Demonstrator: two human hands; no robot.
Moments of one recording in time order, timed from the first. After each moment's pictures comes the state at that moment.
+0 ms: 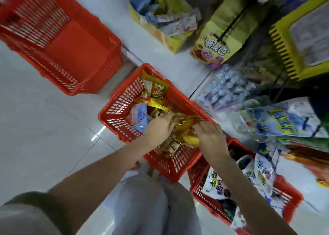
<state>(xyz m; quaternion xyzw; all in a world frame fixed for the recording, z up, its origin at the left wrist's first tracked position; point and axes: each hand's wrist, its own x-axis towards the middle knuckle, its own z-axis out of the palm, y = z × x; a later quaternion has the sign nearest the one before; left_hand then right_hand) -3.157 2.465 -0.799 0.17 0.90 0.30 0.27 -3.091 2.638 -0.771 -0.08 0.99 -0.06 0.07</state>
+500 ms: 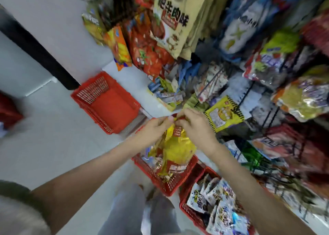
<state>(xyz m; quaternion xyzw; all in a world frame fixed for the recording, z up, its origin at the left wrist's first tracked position) -3.197 2.420 -0.371 0.05 0.74 0.59 0.32 -3.184 2.579 -0.355 -0.04 0.92 -0.38 0.03</state>
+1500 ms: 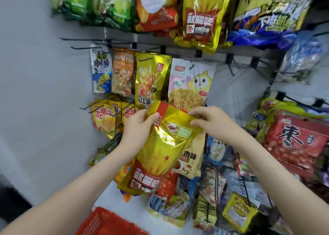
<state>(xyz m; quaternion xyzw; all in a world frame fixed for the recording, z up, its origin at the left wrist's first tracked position) -3.422 2.263 -0.063 0.24 0.72 0.65 -0.02 -3.324 2.447 -0.005 0.01 0.95 -0.26 -0.15</state>
